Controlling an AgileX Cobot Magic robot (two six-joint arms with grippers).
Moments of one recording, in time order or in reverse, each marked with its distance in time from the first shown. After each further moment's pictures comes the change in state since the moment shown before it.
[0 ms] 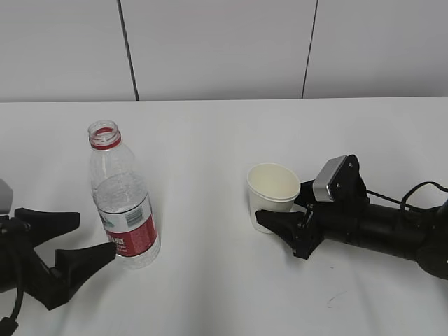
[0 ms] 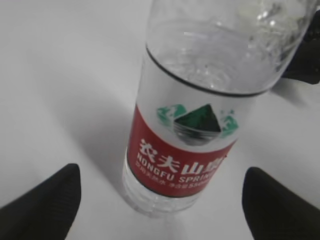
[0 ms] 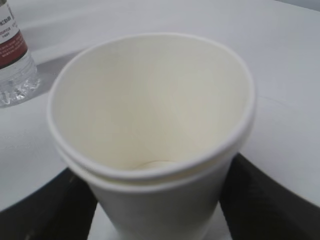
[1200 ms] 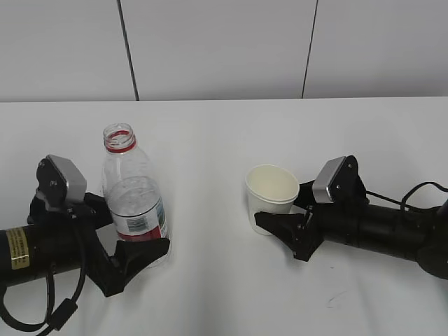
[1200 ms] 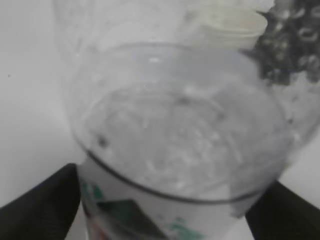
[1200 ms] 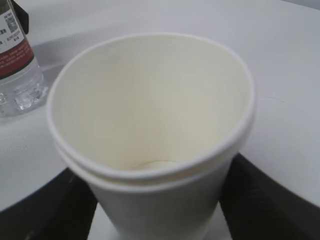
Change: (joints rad) left arm -0.222 0.136 -0.200 -0.038 0.041 0.000; right arm 0.000 0.000 0.000 -0.017 0.000 0.002
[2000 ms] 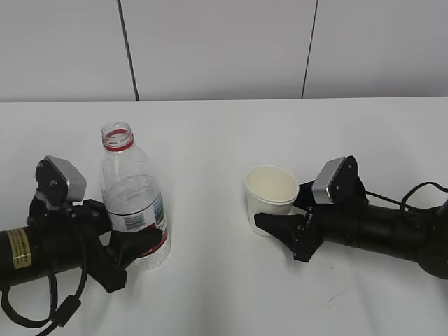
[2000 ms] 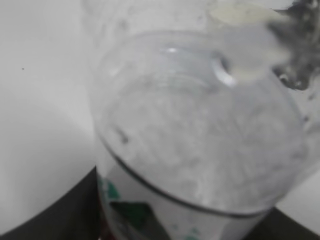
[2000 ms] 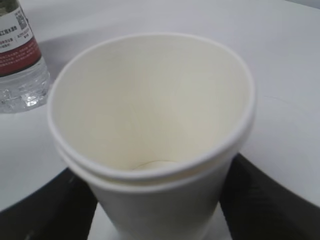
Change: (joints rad) left arm -0.004 0.016 0.000 -0.051 0.007 0.000; right arm 0.000 0.000 0.000 -0.011 0.000 0.002
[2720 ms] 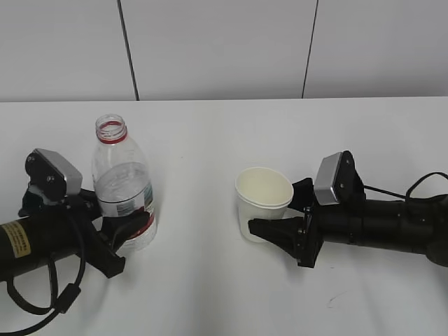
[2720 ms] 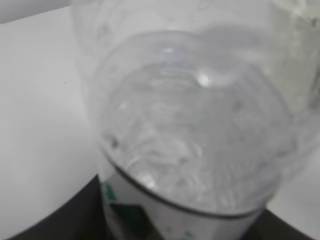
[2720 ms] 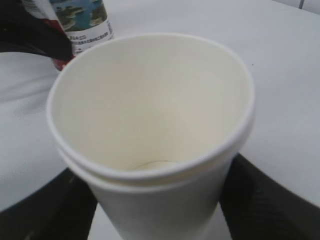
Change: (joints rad) left arm -0.001 0.003 0.000 -0.148 -0.016 0.157; right arm 0.000 -0.063 -0.002 -0.168 0.000 0.078
